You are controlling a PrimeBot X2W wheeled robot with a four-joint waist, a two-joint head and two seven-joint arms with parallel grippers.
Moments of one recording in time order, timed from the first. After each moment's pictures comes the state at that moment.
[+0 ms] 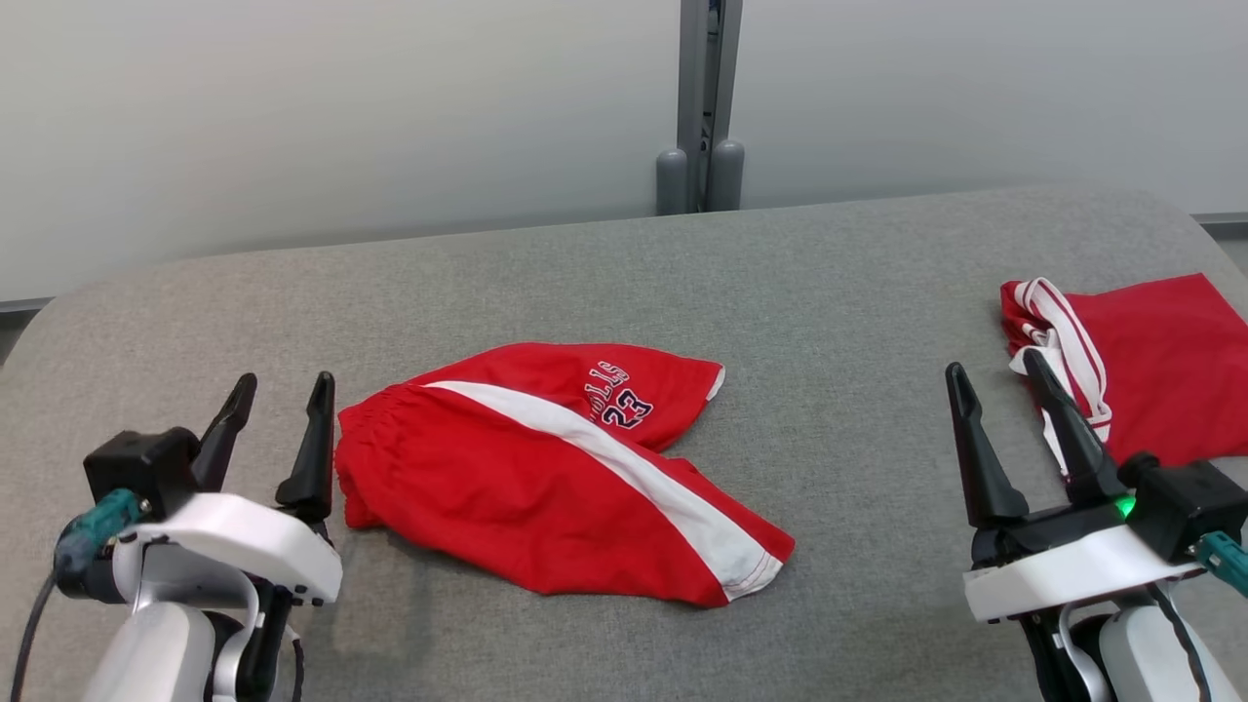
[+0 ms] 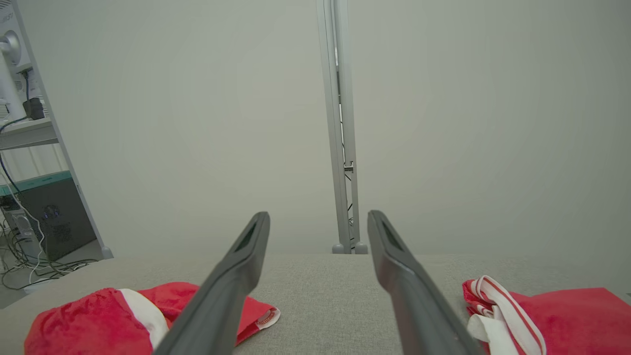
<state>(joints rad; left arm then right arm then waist) -0.21 0.27 -0.17 0.21 -0.50 0.03 -0.03 -0.17 -0.13 0.14 0.15 0.31 0.13 -0.26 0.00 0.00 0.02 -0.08</state>
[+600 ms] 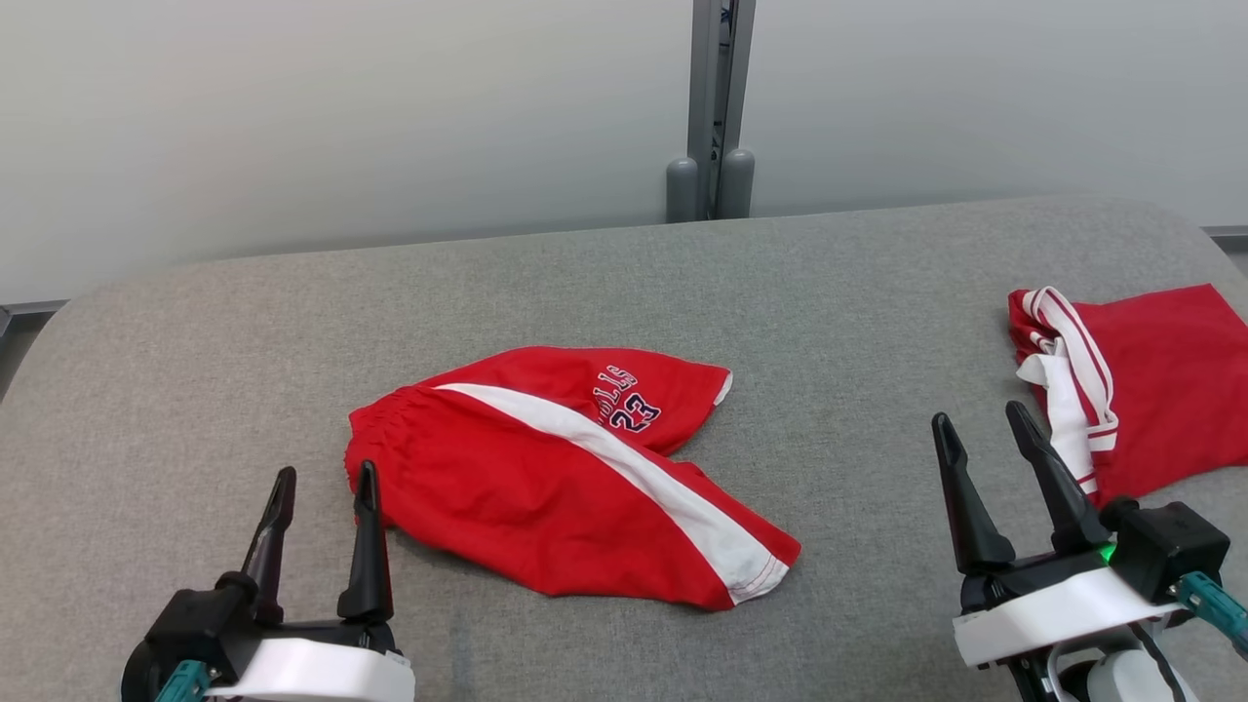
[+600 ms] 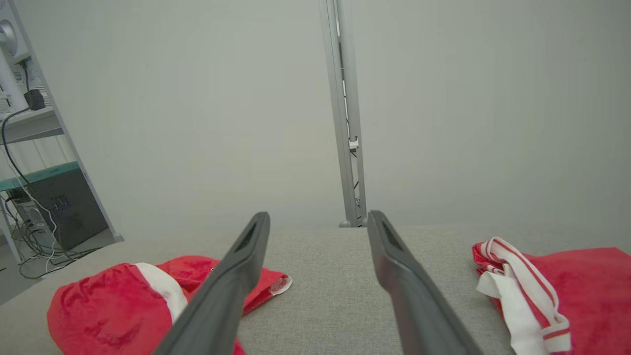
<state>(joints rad) 0.04 0.14 -0.17 0.05 -0.38 0.14 -0.26 -0.10 -0.12 0.15 0.16 0.32 0.13 -0.26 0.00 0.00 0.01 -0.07</state>
